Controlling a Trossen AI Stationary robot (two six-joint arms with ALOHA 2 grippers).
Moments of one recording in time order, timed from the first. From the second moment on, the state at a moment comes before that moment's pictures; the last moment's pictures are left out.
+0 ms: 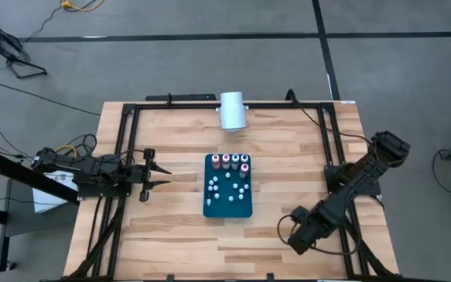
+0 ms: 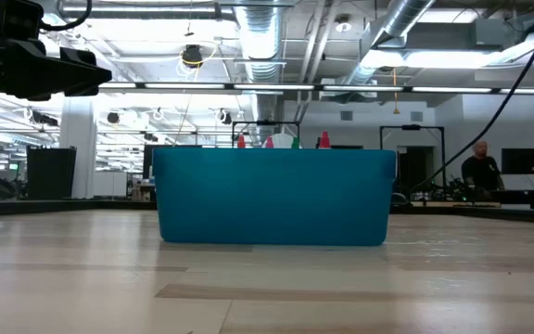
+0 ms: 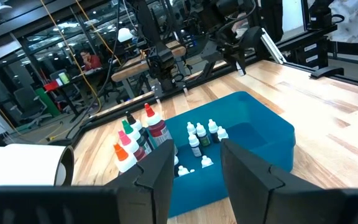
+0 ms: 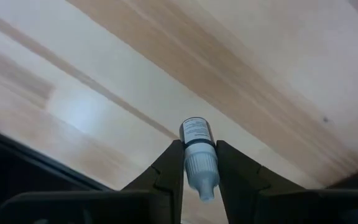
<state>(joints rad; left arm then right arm) -0.18 0.07 0.01 0.03 -0.09 0.36 0.79 1.55 0.91 -0.77 -0.26 1.67</state>
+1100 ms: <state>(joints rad) -0.18 0.07 0.01 0.03 -0.09 0.35 0.50 1.56 1.13 -0.80 -0.10 0.97</state>
